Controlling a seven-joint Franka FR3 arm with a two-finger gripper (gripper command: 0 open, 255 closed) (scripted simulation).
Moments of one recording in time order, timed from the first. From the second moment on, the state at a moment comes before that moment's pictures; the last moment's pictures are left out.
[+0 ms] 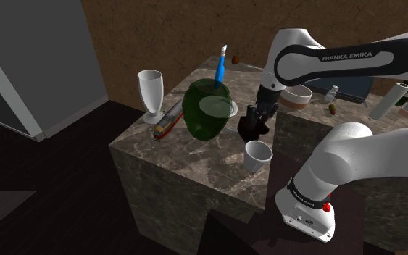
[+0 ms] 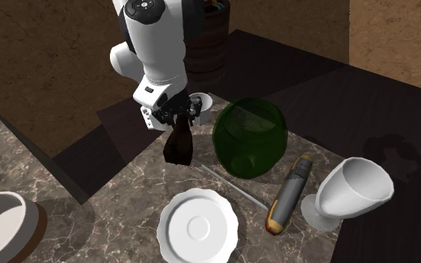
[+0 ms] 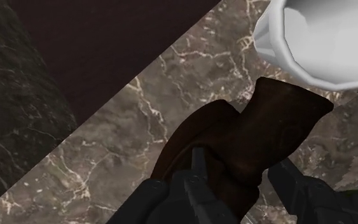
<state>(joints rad) -0.21 -0.87 -0.06 -2.88 0.06 1.95 0.19</state>
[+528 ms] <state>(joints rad) -0.20 -0.89 -0.06 -2.78 0.06 1.83 0.20</state>
